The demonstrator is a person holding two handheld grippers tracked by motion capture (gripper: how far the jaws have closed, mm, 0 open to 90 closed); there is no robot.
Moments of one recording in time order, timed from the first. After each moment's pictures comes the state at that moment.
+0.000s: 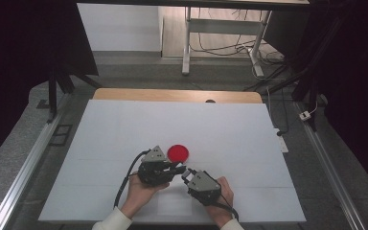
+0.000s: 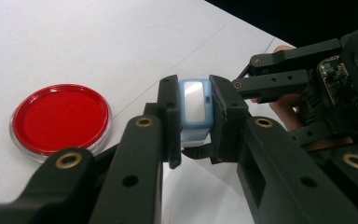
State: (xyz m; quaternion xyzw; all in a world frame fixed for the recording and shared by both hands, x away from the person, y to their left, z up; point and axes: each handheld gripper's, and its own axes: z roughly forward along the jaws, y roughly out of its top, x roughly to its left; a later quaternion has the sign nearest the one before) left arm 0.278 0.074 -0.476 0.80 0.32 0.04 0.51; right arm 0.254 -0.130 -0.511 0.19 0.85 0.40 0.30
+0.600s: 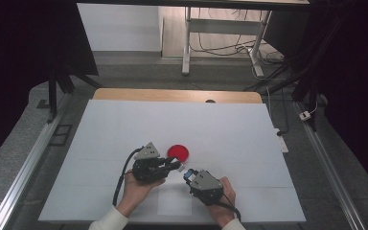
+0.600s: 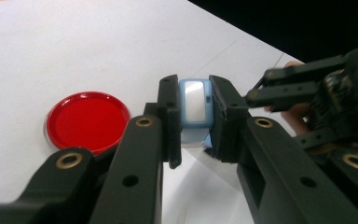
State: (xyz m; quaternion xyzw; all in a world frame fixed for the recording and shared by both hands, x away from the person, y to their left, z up) left arm 0.280 0.089 -0.471 0.78 0.34 0.06 0.52; right arm 0.256 -0.136 -0.509 0.20 0.85 0.40 0.29
